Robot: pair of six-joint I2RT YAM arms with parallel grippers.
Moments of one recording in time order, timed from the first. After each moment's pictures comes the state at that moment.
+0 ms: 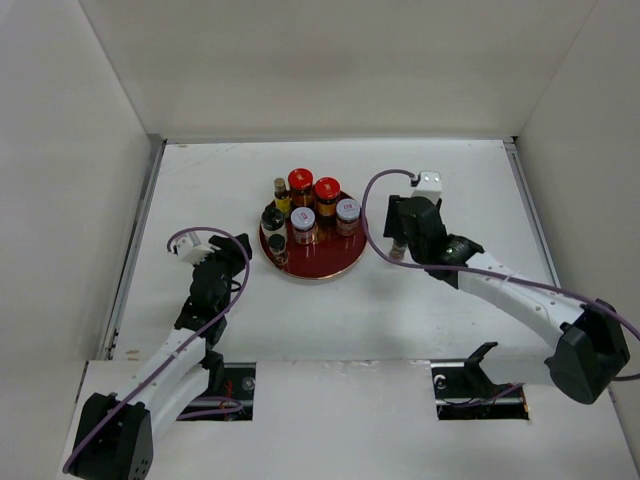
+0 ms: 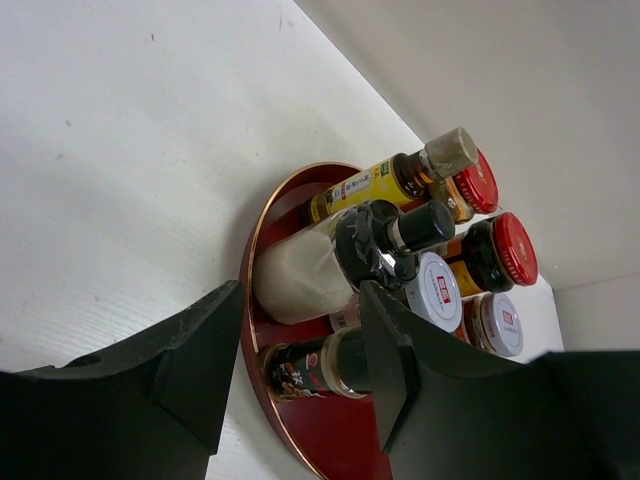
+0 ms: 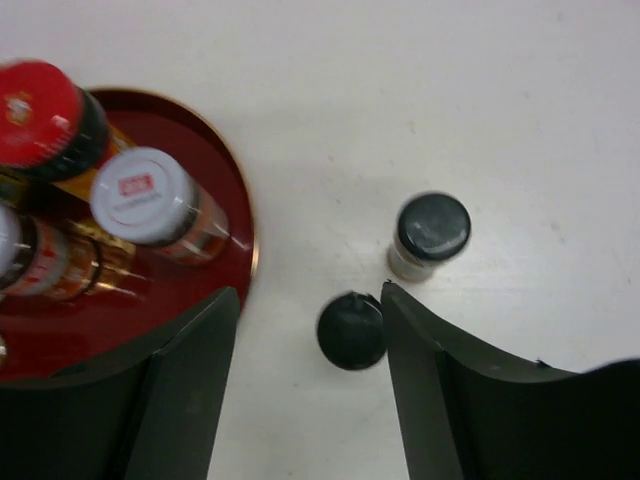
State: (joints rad) left arm -0.30 0.76 0.16 0.47 -0.37 -0.85; right arm 0.67 1.25 0.91 -0.15 0.58 0.39
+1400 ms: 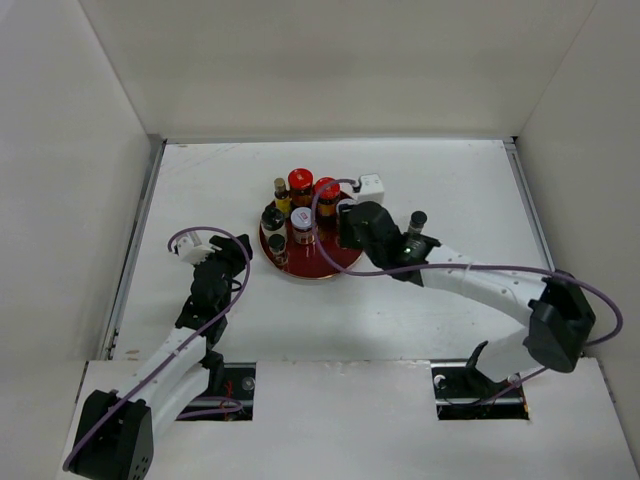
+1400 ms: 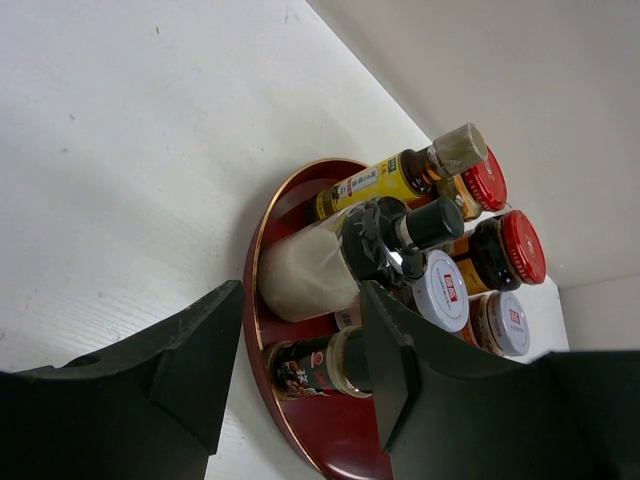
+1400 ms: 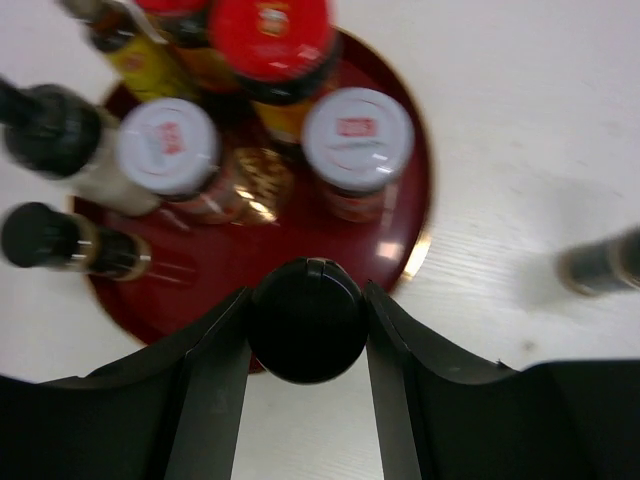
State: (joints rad) left arm -0.30 0.78 0.16 0.47 -0.37 -0.85; right arm 0.88 1.43 1.05 -0.17 0.53 0.41
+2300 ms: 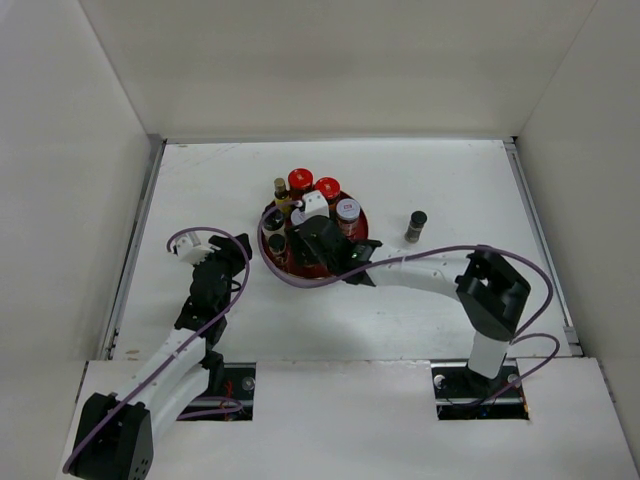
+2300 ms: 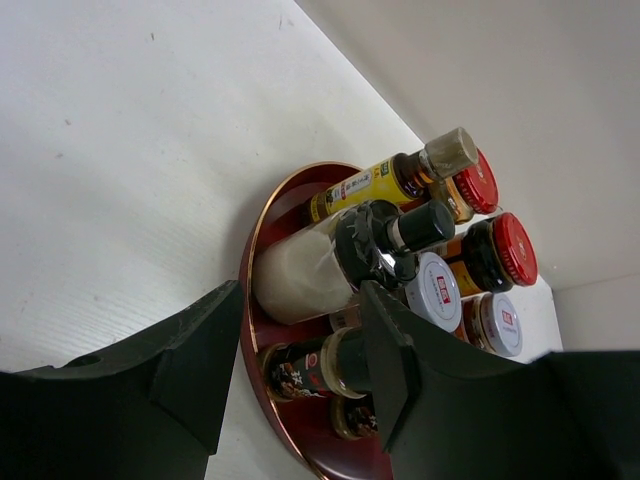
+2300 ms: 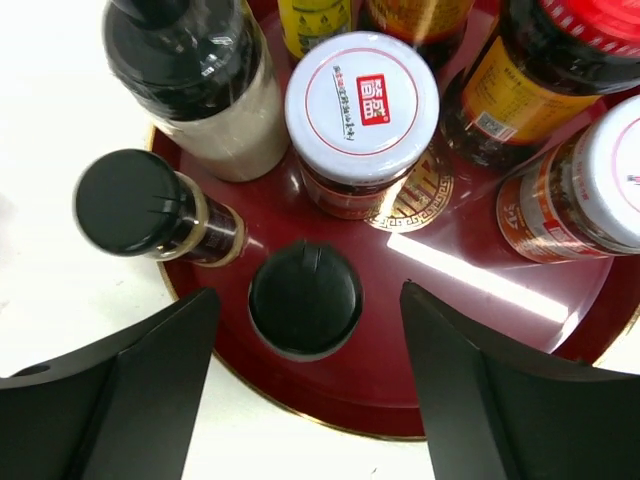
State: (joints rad) left arm -0.29 0.77 0.16 0.47 -0.37 -0.85; right arm 1.01 1.82 1.26 -0.04 0.46 0.33
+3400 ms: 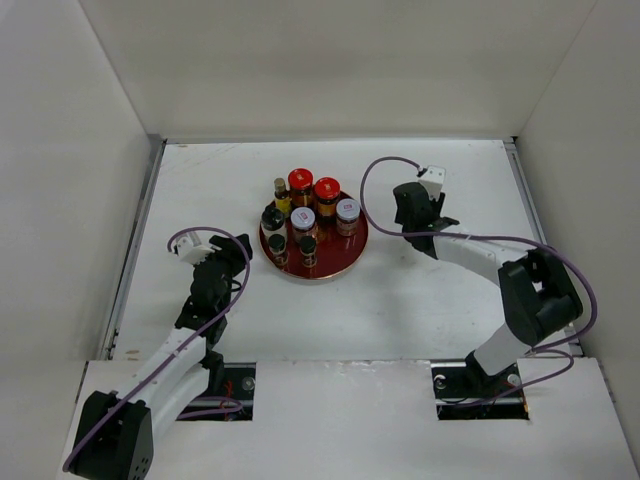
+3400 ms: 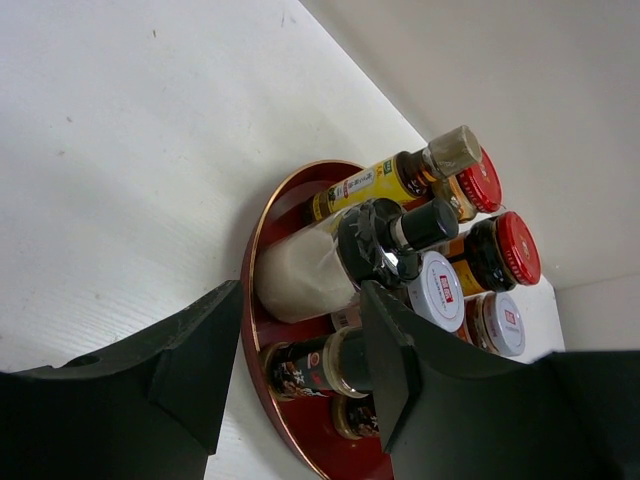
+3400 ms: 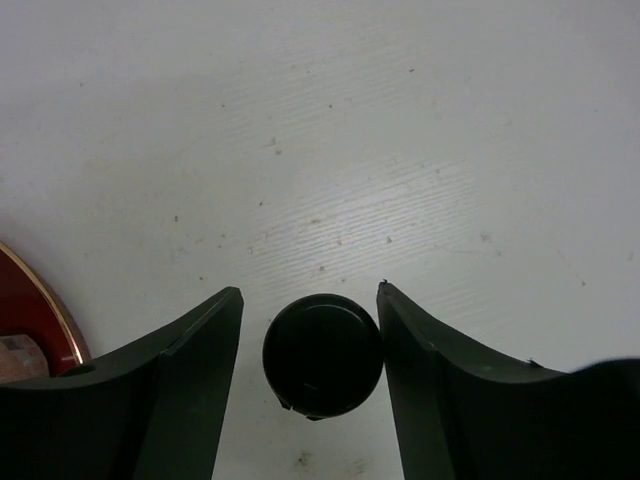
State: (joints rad) left arm -0.29 0.77 0.16 0.47 -0.37 -0.85; right arm 0.47 1.60 0.96 -0.02 0.69 0.43
